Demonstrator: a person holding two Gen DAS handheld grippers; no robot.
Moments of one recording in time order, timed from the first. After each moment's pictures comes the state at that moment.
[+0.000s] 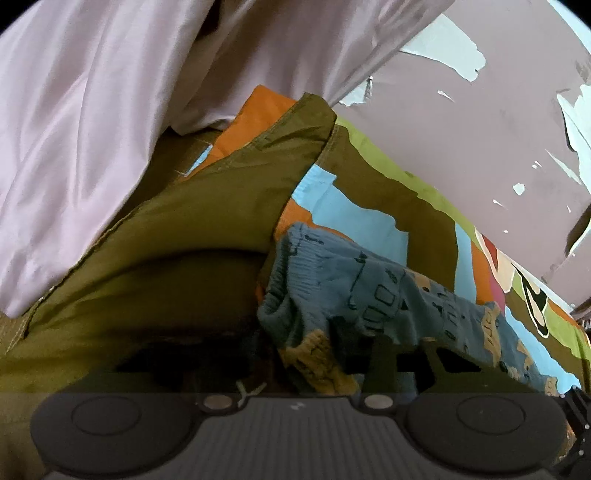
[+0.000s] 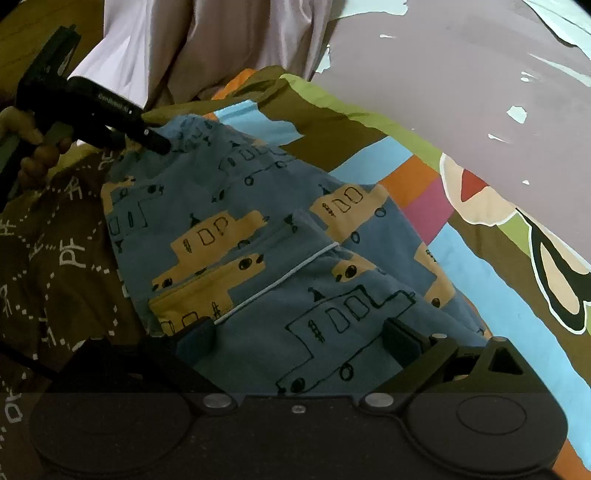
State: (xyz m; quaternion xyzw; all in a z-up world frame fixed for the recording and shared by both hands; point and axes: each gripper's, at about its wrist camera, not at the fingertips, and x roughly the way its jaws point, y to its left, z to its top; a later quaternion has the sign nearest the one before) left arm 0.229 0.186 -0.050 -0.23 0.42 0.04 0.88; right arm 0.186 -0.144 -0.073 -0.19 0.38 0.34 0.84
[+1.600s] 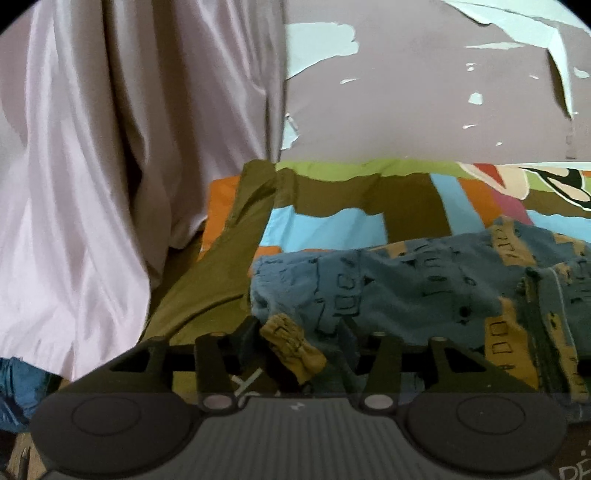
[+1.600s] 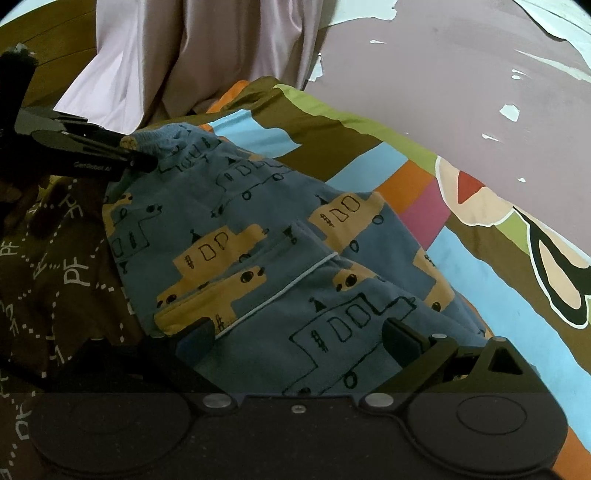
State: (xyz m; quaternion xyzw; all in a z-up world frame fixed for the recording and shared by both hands) left arm 0.195 0.092 -0.028 0.08 0.36 0.08 0.93; right arm 0.186 -0.142 -0.070 -0.17 0.38 0.34 0.85
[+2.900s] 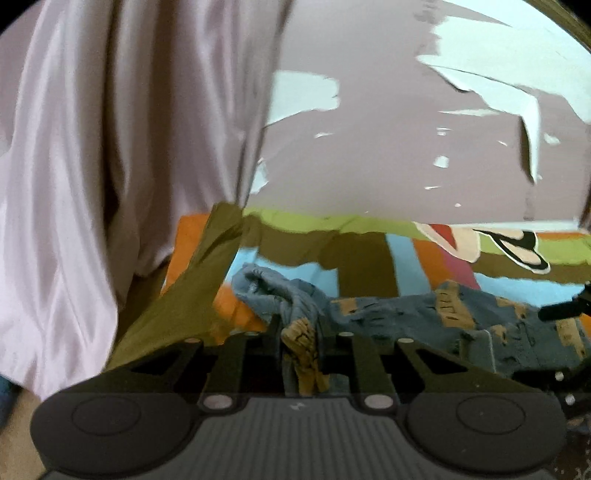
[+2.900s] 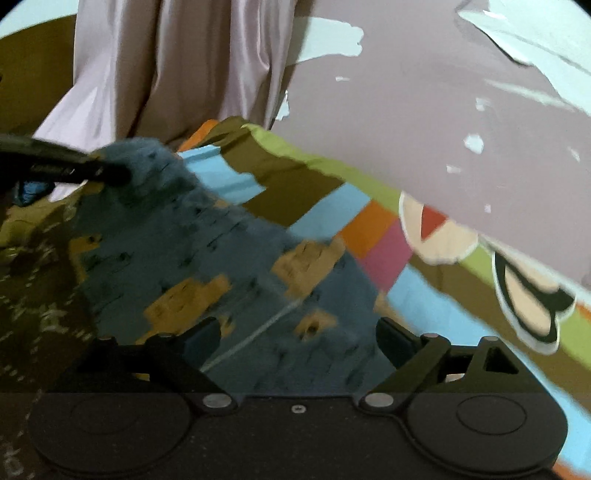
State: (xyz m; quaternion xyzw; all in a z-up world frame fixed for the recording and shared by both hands) left arm 0.183 0.090 0.005 0.03 0.30 0.02 0.95; right arm 0.184 -0.154 -0.054 -0.14 0.34 0.30 0.88
